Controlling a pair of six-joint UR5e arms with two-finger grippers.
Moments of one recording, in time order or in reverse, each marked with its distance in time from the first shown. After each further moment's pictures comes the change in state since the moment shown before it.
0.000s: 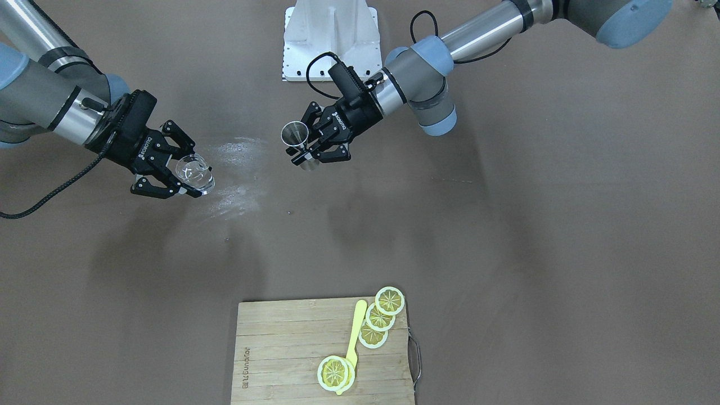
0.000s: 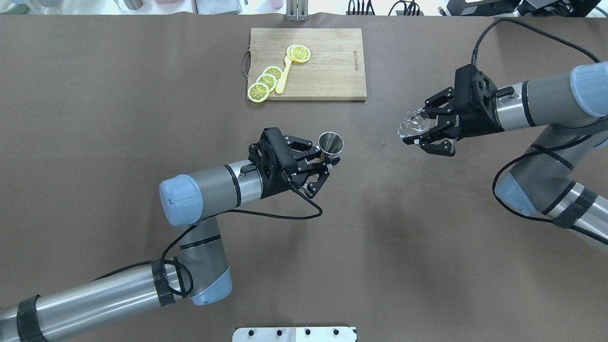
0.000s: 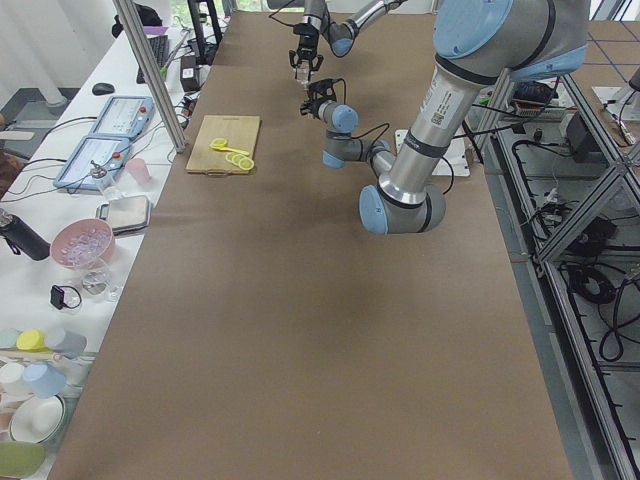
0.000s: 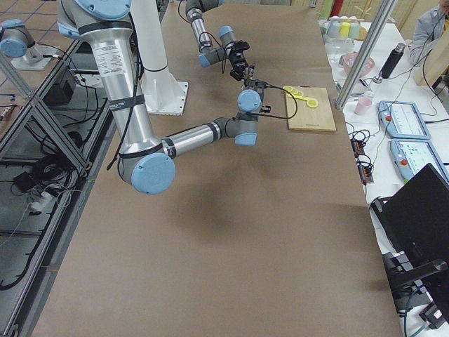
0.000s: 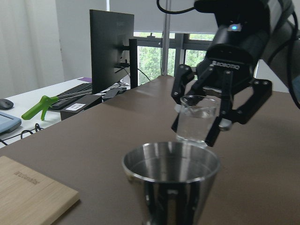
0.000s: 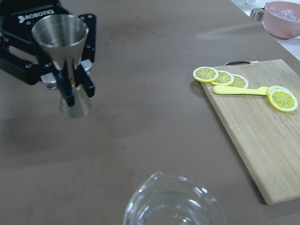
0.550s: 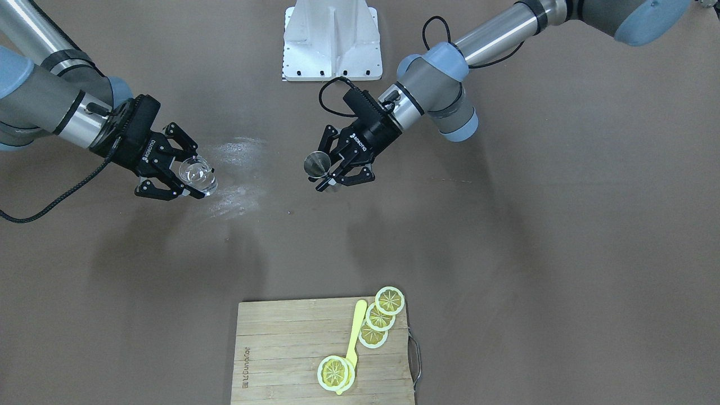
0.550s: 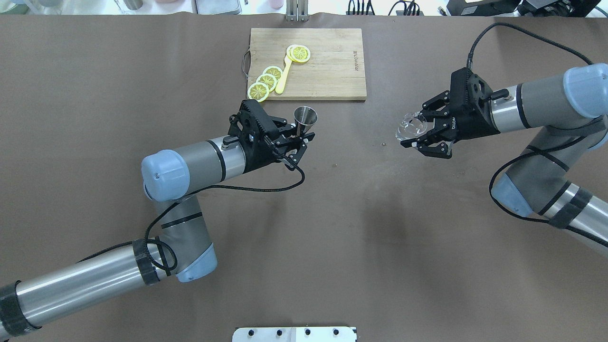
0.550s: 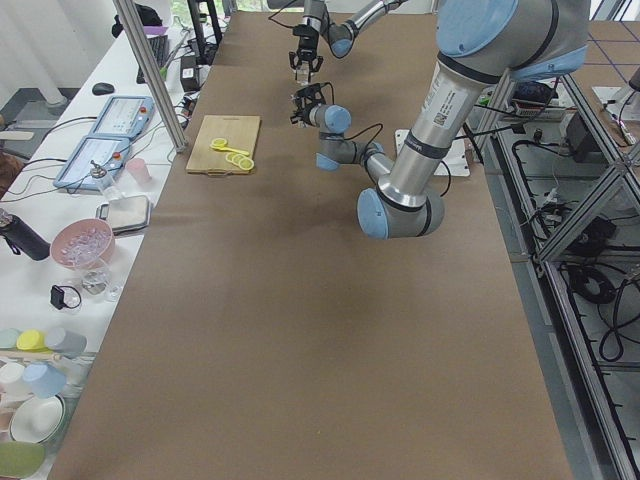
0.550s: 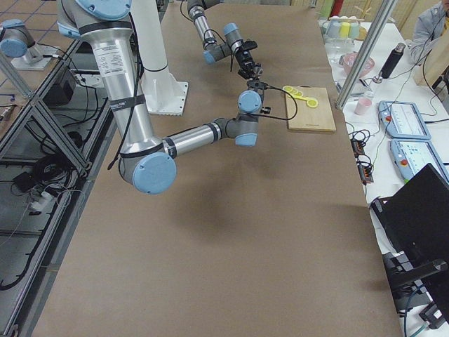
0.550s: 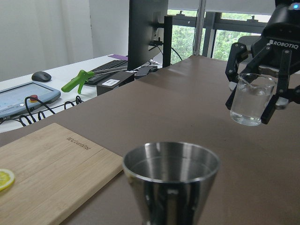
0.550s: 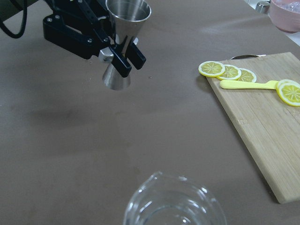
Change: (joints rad) left arm -0.081 0.015 -0.014 0.124 0.000 -0.128; right arm -0.025 0.014 -0.028 0.007 -0.005 0.007
